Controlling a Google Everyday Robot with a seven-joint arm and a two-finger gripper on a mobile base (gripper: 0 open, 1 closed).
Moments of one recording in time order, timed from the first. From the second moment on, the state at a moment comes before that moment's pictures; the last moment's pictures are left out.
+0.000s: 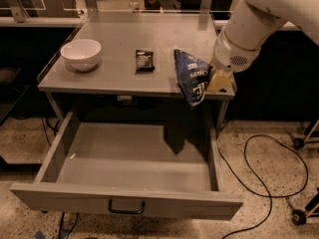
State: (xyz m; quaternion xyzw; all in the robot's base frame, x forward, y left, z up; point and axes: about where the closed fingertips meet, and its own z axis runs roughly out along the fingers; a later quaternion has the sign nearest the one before) arm 0.572 -0.140 0.885 -0.68 0.72 0.00 0.16
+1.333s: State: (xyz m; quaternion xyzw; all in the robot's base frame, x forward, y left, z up) arm 0.509 -0.094 0.779 -0.65 0.73 0.14 0.11
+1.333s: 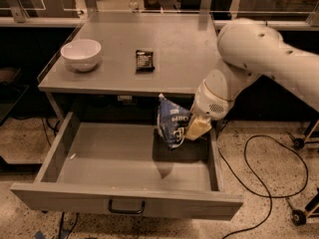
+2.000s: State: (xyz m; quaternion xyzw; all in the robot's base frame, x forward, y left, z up) arm 0.491 -0.074 0.737 -0.65 0.73 0.20 0.09
